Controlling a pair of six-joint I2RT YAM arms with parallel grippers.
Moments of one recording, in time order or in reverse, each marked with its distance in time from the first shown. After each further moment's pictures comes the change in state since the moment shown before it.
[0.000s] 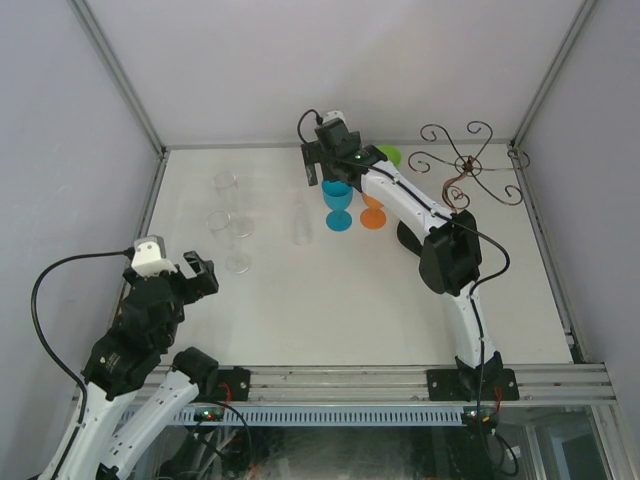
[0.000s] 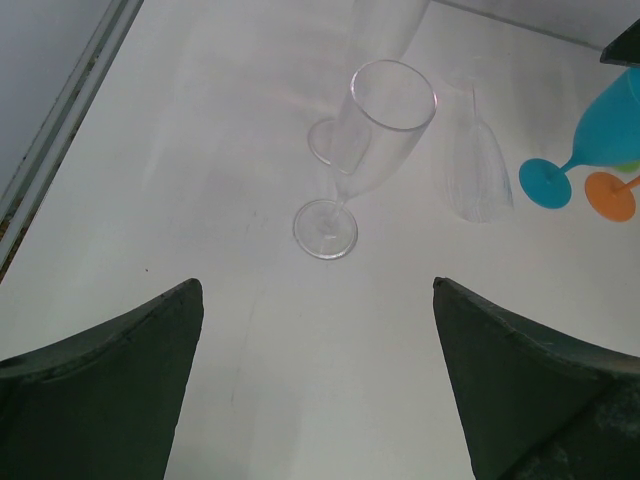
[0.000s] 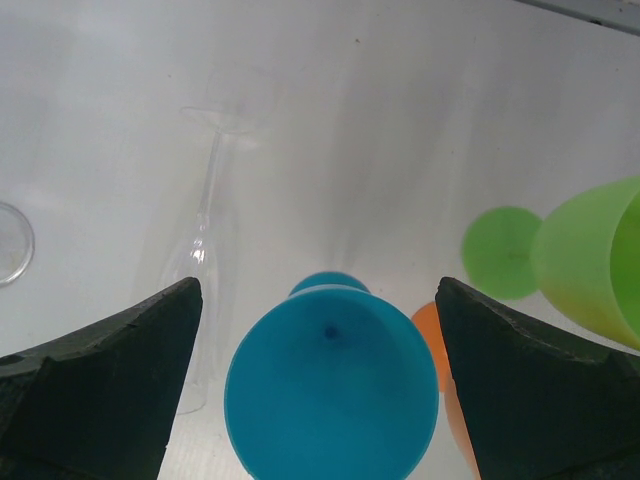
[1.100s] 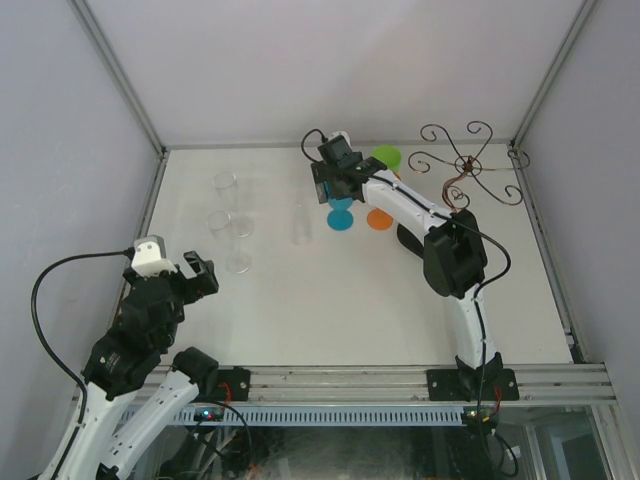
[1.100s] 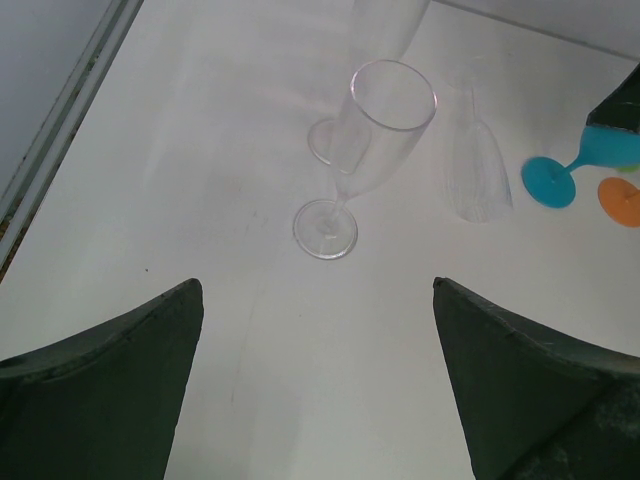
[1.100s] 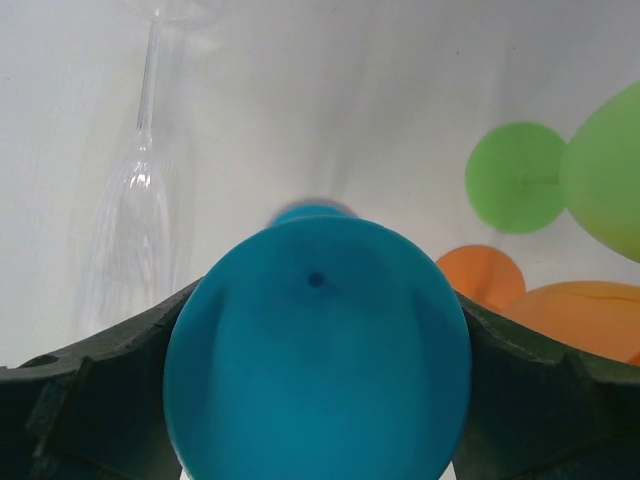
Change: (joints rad) left arm 0.000 0.000 0.000 0.000 0.000 0.000; right arm 0.000 -0.033 -0.172 -0.011 0.000 0.030
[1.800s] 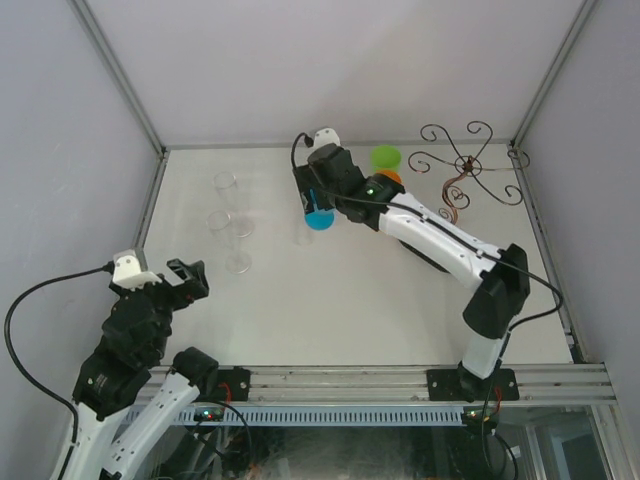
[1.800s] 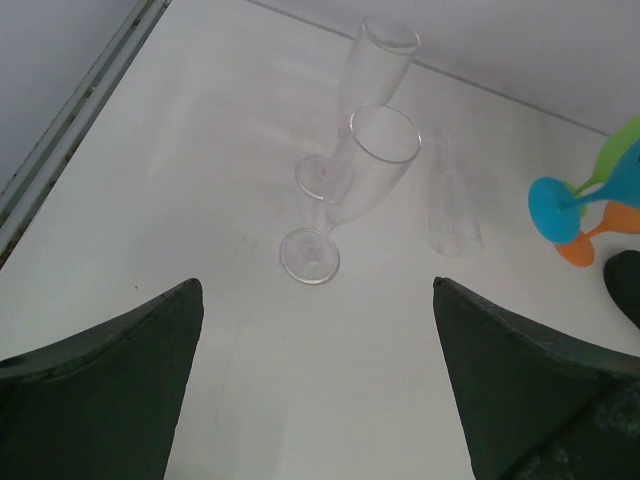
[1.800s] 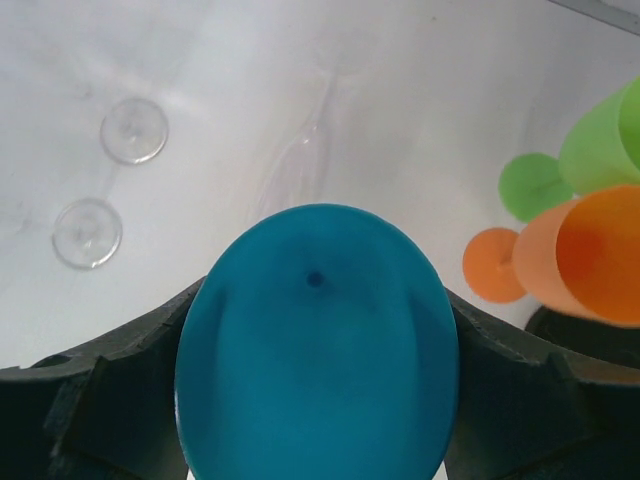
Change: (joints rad) left arm 0.000 -0.106 0.000 0.011 -0.014 -0.020; right arm 0.177 -0.335 -0.145 0.020 0.068 0.000
